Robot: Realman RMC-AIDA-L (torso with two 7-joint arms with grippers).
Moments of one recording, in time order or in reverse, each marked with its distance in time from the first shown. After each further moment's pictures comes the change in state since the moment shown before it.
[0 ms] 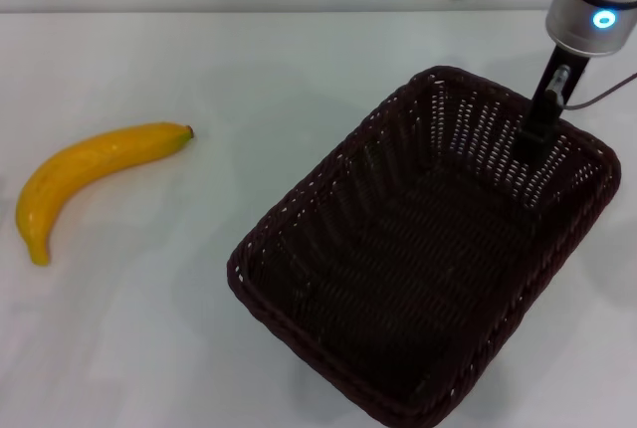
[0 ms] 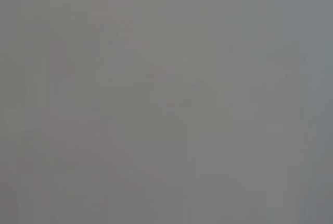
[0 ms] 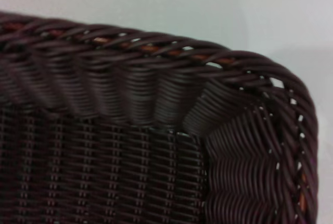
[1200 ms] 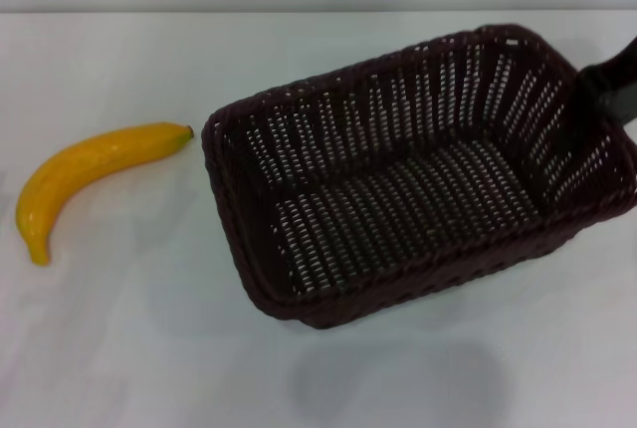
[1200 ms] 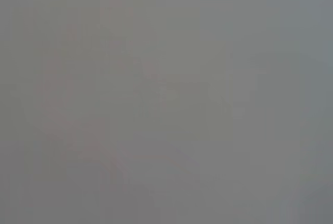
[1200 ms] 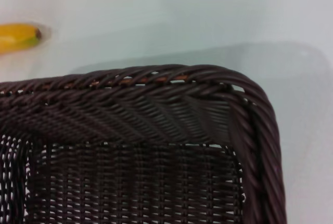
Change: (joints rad) left arm -0.011 0.002 -0.006 0.005 -0.008 -0.010 -0.003; right arm -0.131 -0.118 0.506 -0.151 0.037 0.319 0.272
